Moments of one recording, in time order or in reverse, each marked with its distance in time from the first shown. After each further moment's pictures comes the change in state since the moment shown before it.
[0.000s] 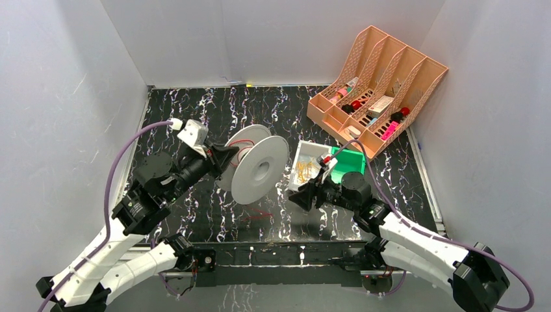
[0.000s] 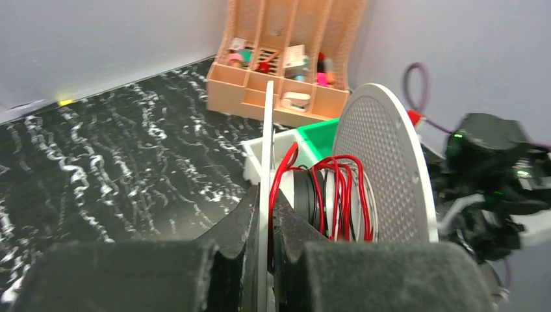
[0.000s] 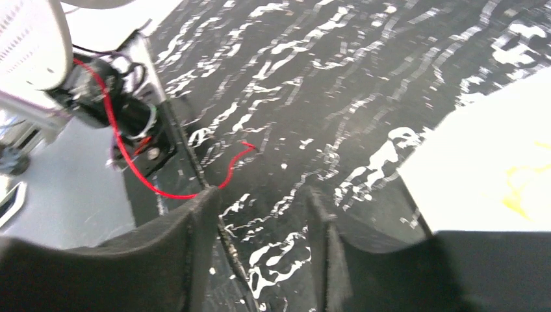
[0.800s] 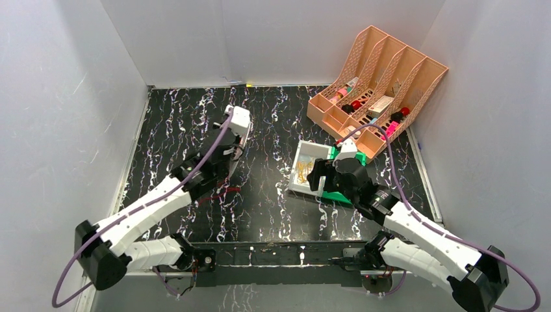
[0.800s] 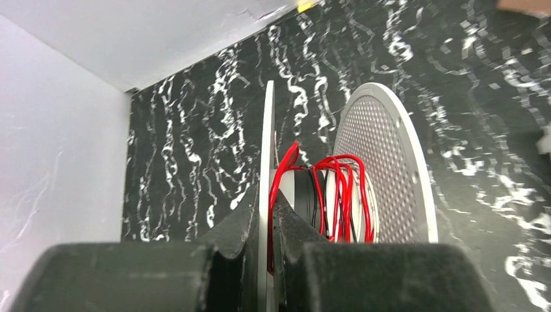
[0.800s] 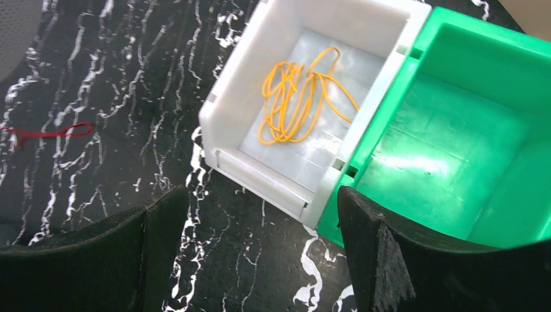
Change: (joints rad) left arm 0.001 0.406 -0.018 0.092 -0.678 0.390; right arm 0.000 -0.001 0.284 -0.579 0.616 0.060
